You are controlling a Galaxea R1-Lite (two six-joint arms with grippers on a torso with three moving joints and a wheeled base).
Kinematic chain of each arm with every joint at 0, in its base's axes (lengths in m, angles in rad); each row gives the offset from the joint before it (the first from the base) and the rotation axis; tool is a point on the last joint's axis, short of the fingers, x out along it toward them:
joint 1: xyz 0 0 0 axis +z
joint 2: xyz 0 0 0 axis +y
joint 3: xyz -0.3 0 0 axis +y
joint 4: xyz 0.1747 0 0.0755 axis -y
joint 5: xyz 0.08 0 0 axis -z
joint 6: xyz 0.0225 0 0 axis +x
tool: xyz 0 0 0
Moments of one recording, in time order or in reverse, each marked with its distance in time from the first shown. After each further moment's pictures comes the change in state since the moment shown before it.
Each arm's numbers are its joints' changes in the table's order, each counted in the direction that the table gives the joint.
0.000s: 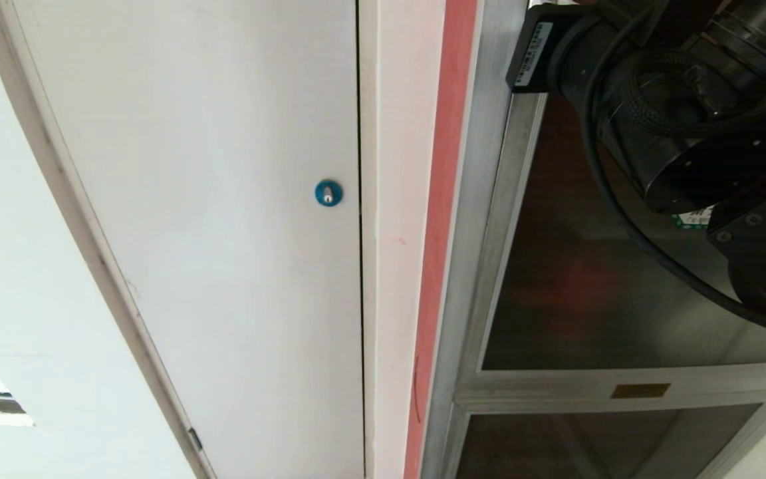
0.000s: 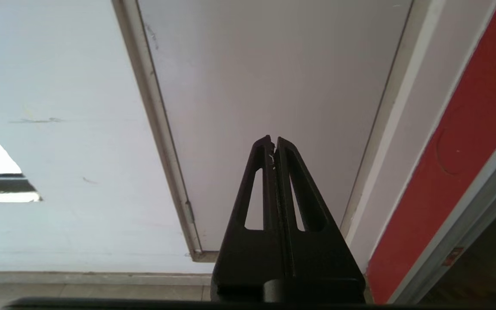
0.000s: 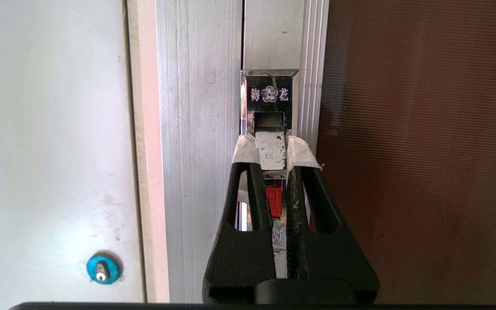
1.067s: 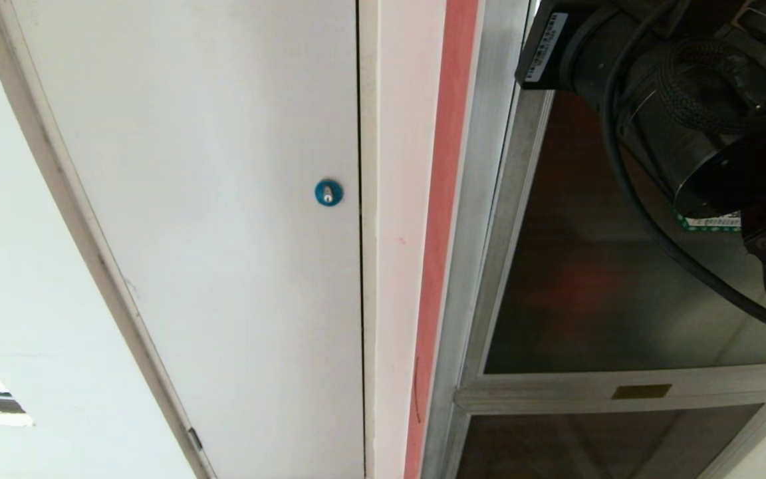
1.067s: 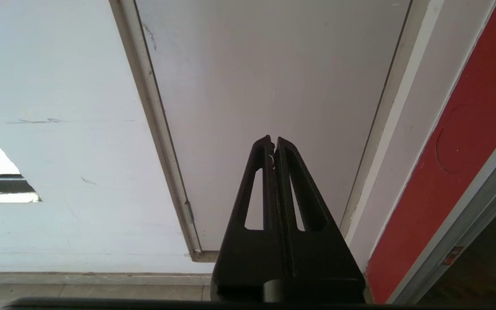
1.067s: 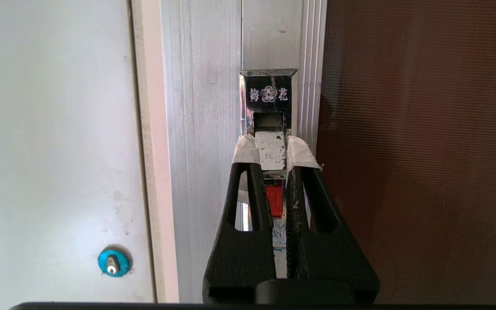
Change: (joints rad) left arm 0.000 0.000 0.000 0.000 -0.001 0.000; right arm 0.046 -0.044 0.027 -0.005 0.022 -0.005
